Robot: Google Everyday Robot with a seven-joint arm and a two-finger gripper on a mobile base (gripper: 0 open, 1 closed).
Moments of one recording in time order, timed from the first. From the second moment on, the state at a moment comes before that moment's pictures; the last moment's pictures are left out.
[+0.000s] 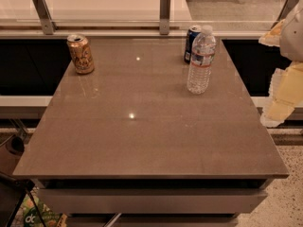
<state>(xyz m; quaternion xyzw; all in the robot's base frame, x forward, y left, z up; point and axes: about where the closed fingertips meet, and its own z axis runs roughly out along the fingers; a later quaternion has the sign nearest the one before) 0.438 -0.214 0.987 -0.60 0.78 -0.05 0.18</state>
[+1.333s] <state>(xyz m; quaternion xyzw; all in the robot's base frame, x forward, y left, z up) 0.478 -0.236 0.979 -0.46 0.84 0.00 0.29</state>
